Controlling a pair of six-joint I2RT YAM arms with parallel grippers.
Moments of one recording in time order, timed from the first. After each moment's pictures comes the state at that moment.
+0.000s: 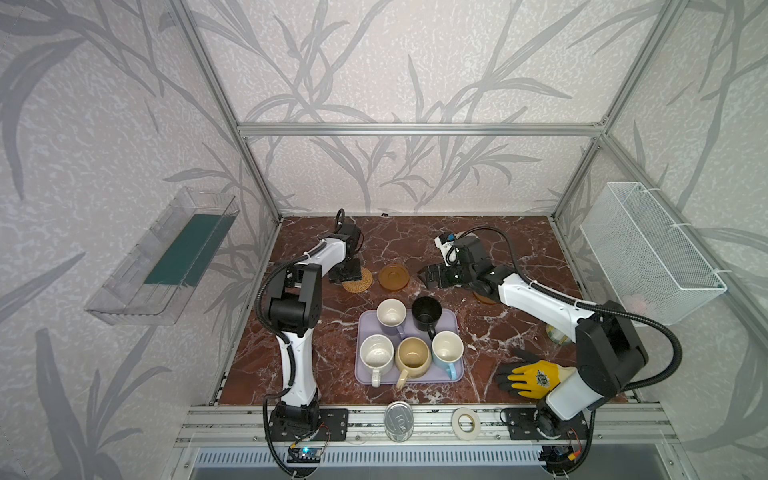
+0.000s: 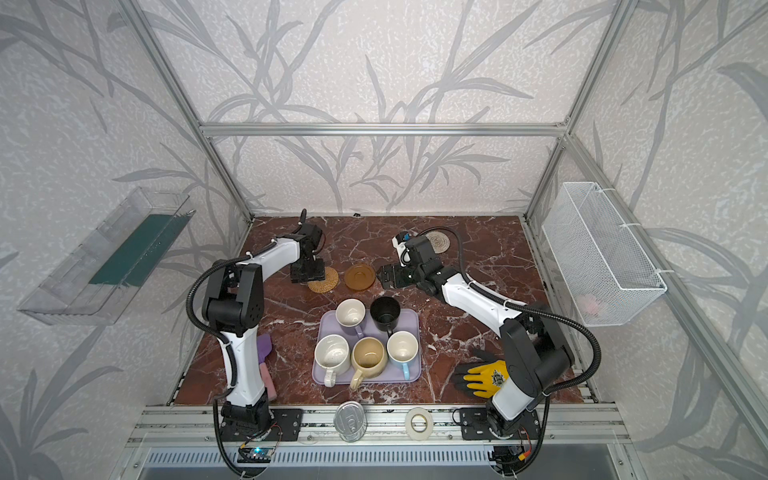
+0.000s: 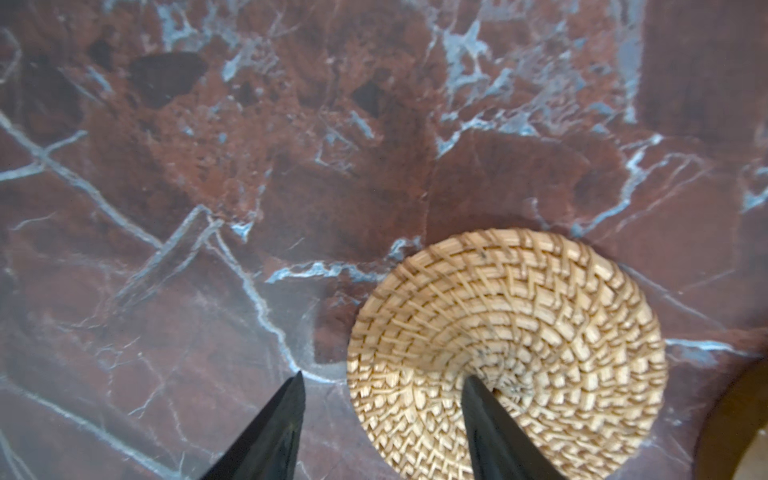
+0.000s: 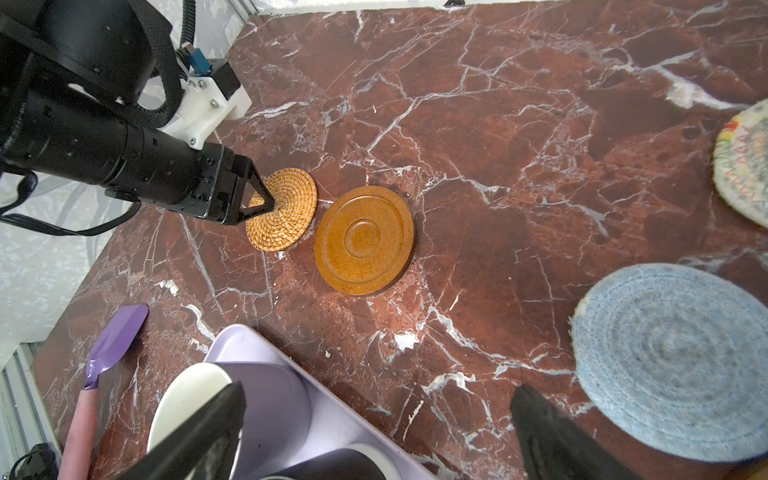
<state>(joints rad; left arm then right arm) -0.16 2.08 1.53 -0.83 -0.19 -0.33 0.57 1.63 1.13 -0.18 -0.21 0.33</state>
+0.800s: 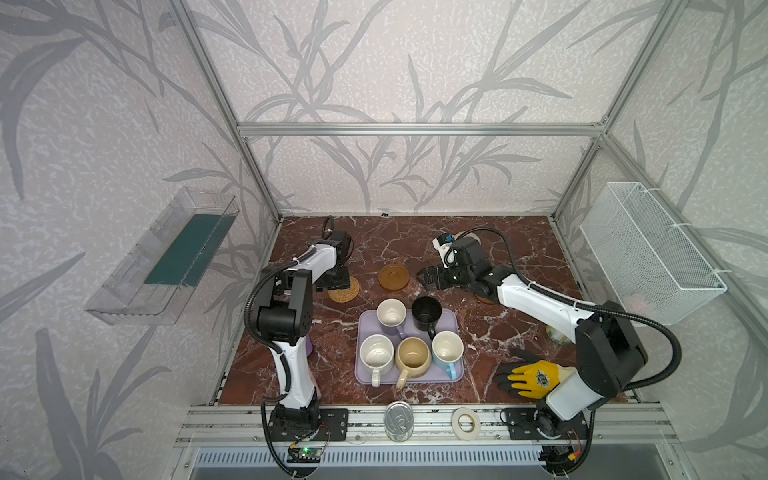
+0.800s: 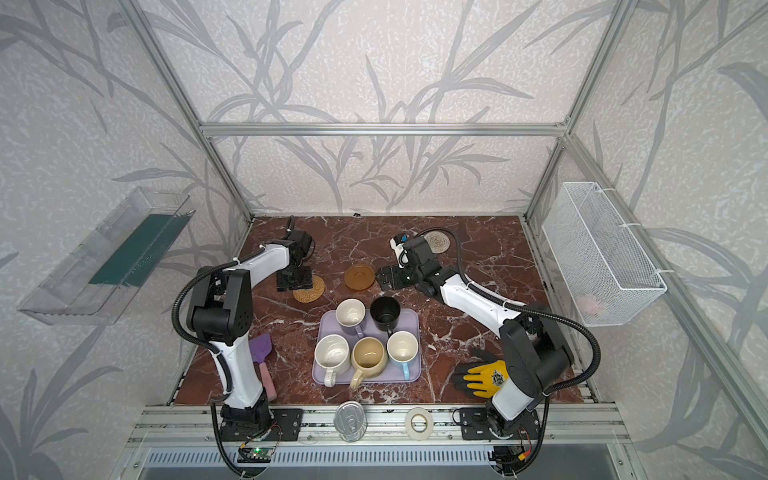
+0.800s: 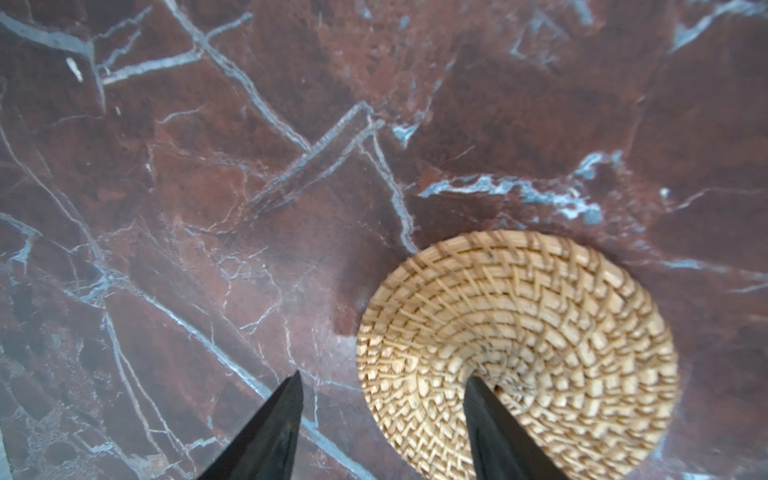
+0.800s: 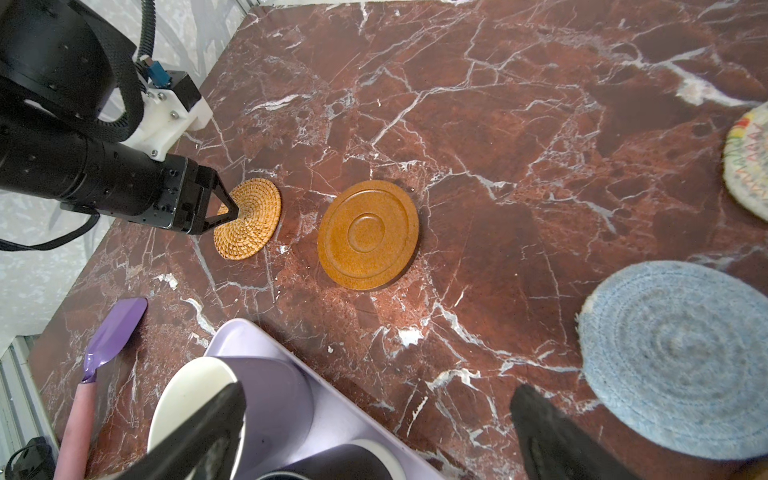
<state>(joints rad) -0.12 1.97 1.39 -0.85 -0.27 -0.37 0.59 1.63 1.13 -0.19 -0.20 0.32</state>
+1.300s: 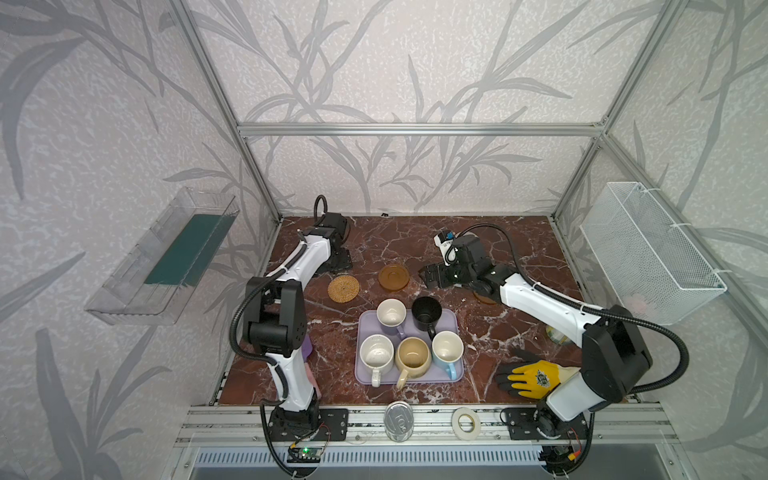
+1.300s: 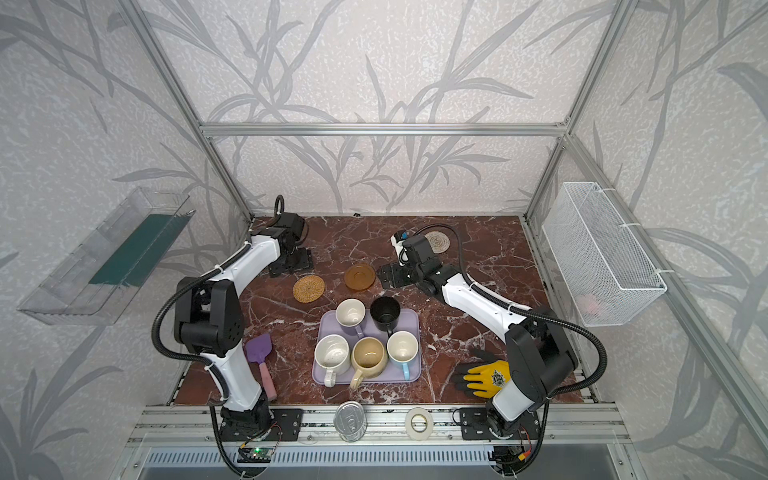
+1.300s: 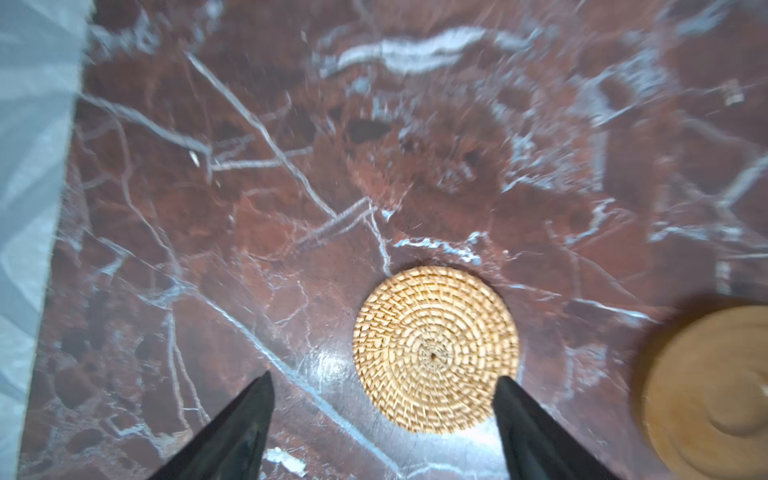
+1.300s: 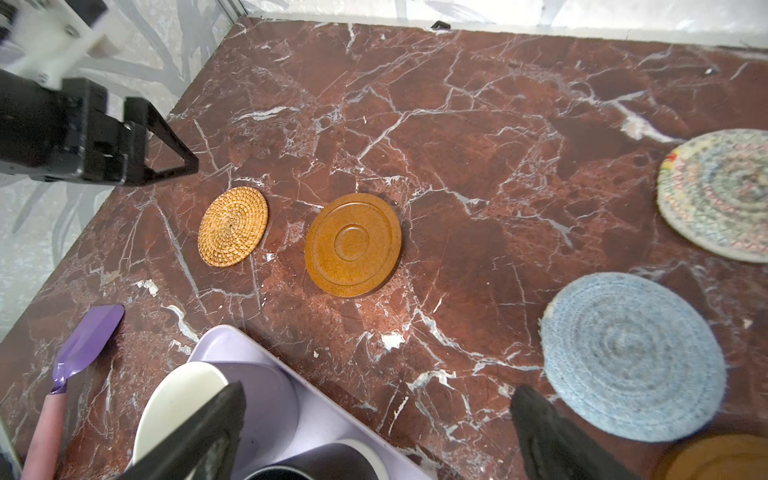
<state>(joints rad) -0.12 1.82 1.50 -0.89 -0.24 -0.43 0.60 1.59 1.15 -0.24 -0.11 0.28</state>
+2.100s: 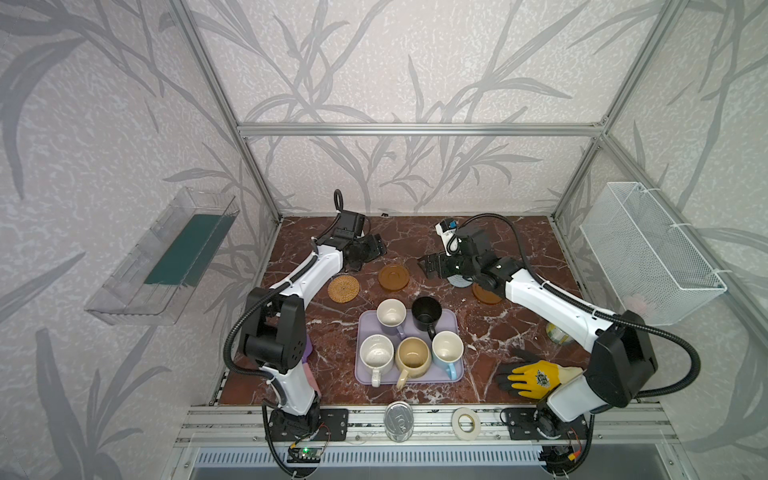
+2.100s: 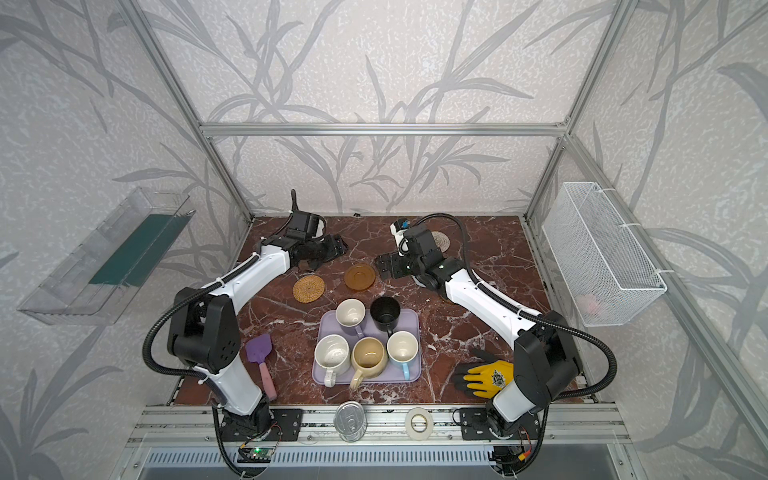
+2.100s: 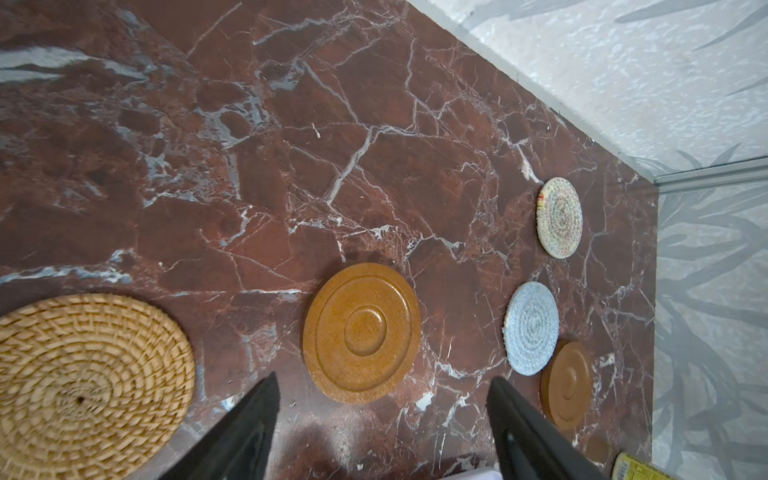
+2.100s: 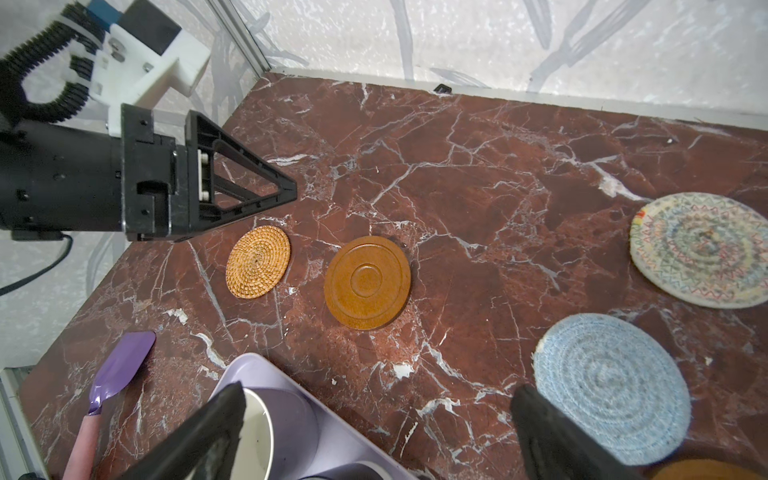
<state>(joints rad) -0.26 1.78 1.41 -0.51 0.17 -0.64 0.60 1.58 1.26 -0.29 -0.11 0.29</state>
